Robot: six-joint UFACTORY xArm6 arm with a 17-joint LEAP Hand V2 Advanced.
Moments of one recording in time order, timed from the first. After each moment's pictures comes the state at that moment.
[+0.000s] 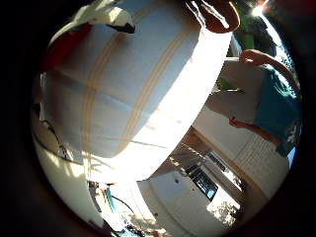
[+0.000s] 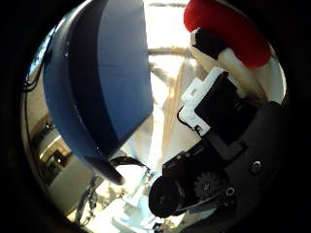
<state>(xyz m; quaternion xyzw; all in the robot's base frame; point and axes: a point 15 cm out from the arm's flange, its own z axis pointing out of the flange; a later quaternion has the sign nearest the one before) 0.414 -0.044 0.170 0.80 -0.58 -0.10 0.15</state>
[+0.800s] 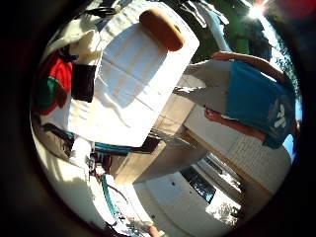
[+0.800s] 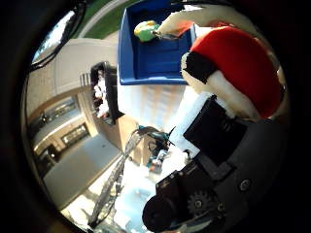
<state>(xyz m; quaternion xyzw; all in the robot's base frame) 0.340 0.015 0.387 0.83 -0.53 -0.06 0.13</state>
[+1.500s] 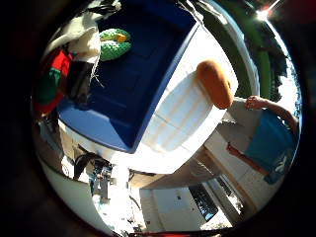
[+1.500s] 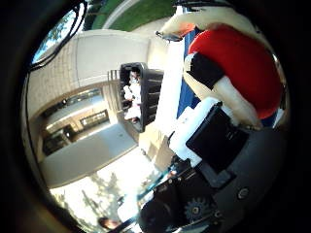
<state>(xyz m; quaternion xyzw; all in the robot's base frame) 0.438 0.174 0.277 0.84 -0.50 -0.22 0.06</state>
